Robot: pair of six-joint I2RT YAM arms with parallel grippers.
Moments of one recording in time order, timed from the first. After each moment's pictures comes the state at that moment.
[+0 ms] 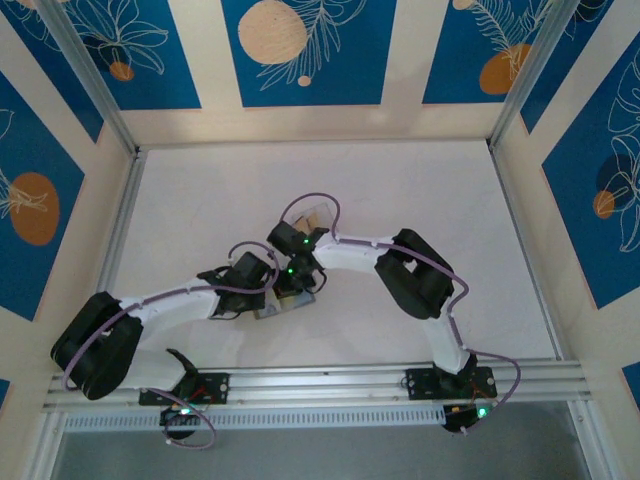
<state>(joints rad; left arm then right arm) -0.68 1.34 0.57 -0.44 -0.19 -0.70 0.93 2.08 1.44 -0.62 -0.37 0.56</state>
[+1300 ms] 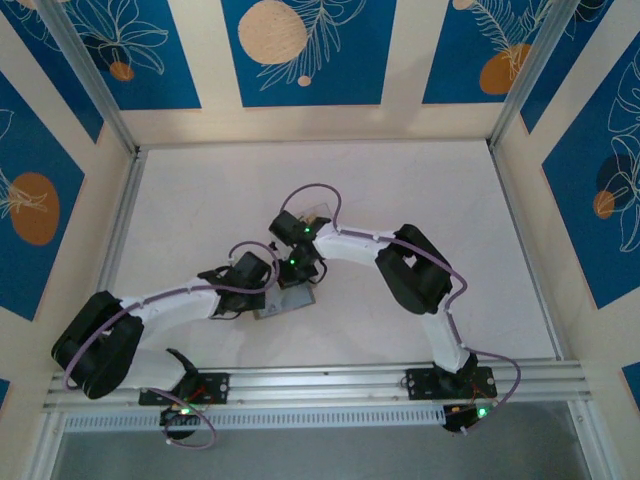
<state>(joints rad) -0.68 1.35 0.58 -0.44 -0.19 -0.70 0.88 2.11 1.52 -0.68 -0.37 0.46</state>
